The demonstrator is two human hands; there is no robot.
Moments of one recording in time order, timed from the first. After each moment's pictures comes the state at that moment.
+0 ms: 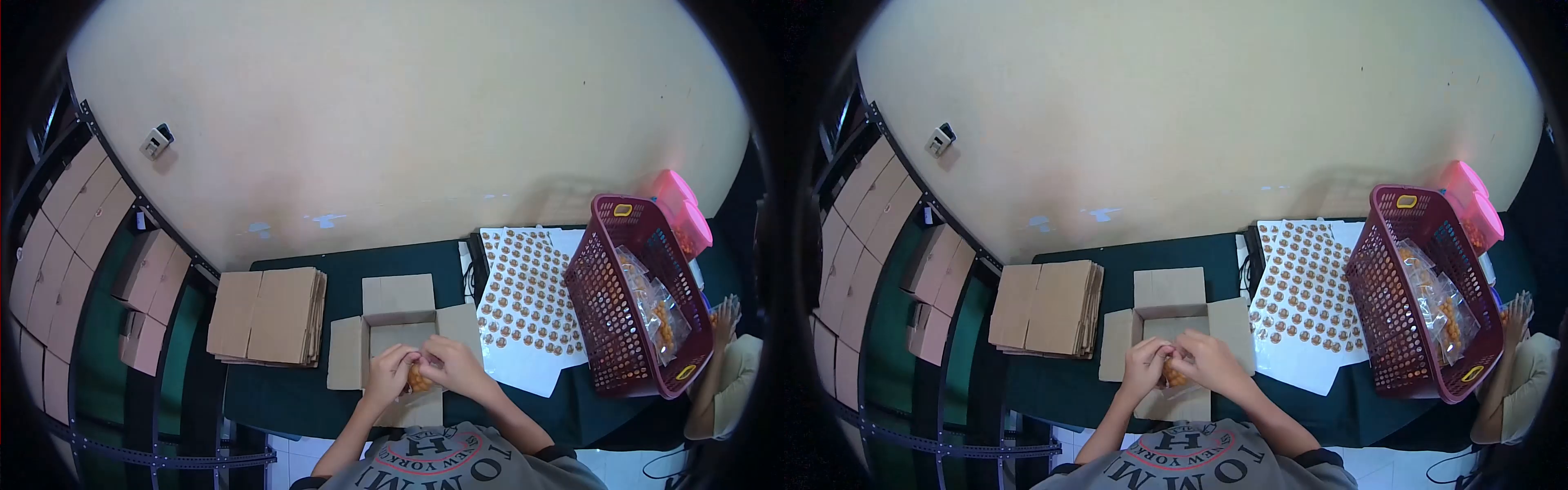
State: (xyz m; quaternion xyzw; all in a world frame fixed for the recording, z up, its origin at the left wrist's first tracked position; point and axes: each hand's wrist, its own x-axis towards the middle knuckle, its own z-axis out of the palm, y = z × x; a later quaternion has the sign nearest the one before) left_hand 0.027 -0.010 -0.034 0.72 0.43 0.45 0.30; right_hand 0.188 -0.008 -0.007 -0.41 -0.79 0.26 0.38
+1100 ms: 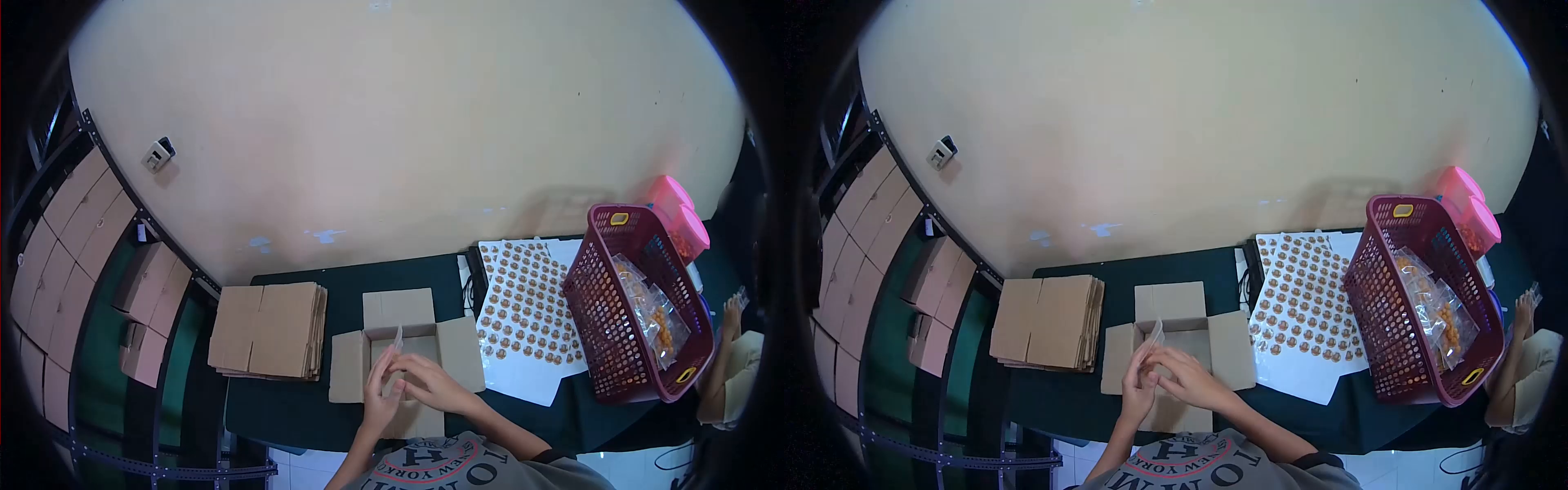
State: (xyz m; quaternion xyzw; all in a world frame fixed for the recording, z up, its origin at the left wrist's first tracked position) left_hand 0.018 -0.024 -0.066 0.64 0.42 0.57 0.31; right_hand 0.162 -0.005 -0.031 -0.32 -0.79 0.35 0.40
